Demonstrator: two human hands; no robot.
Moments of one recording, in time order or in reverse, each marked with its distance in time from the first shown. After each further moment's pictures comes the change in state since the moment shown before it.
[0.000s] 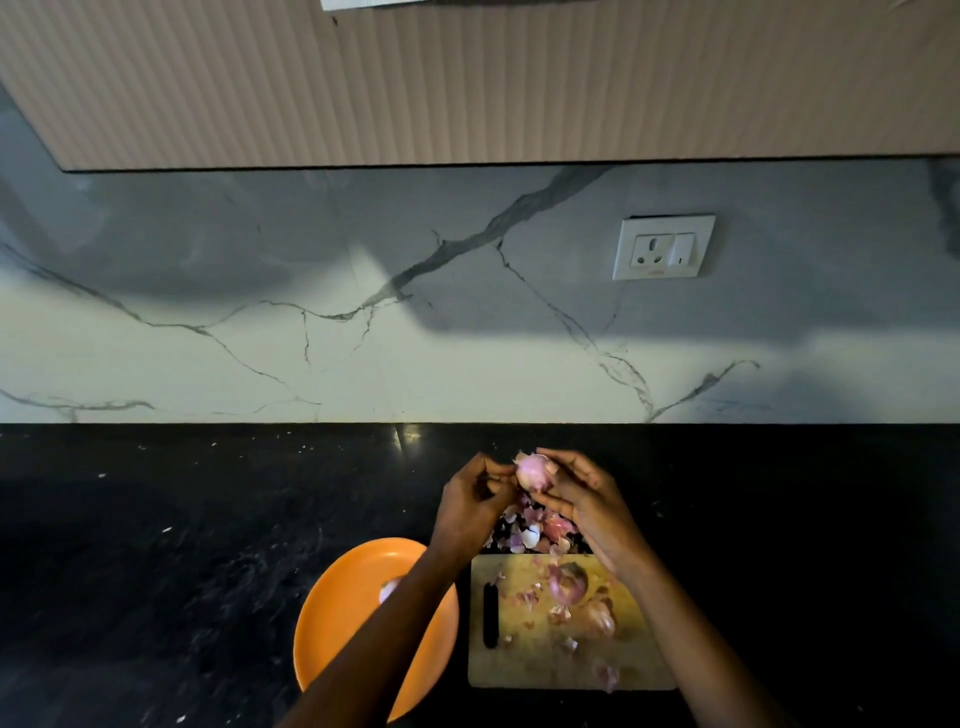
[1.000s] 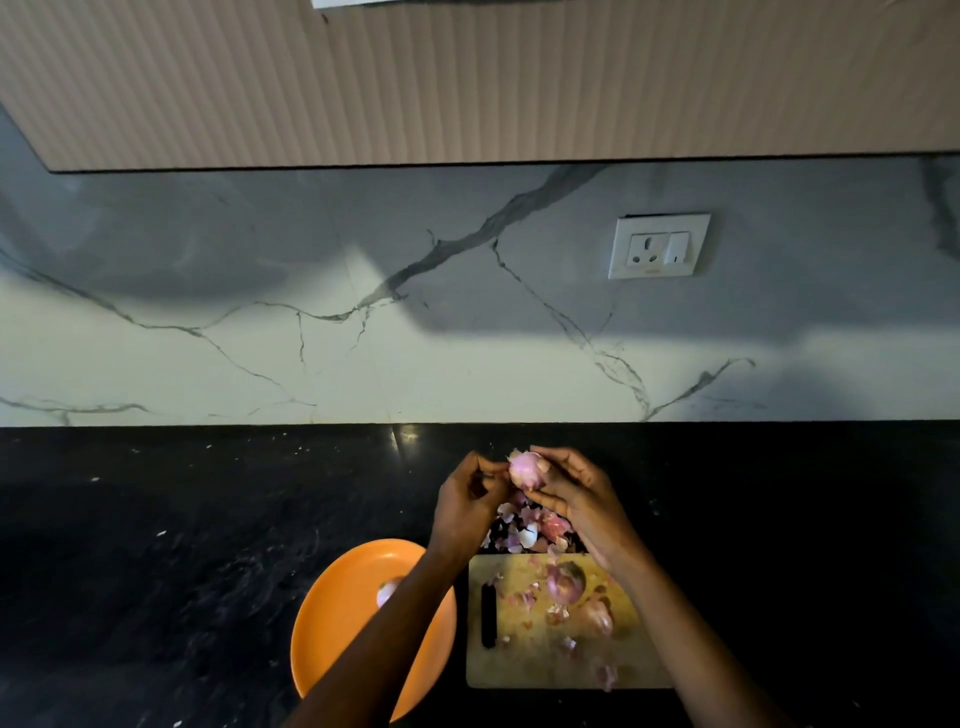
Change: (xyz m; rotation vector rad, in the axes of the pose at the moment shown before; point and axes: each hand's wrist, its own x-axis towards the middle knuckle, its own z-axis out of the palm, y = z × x) left_hand 0.000 -0.002 0.001 -0.084 0.048 -0.003; right_hand 0.001 -0.002 0.003 -0.001 0.002 -0.003
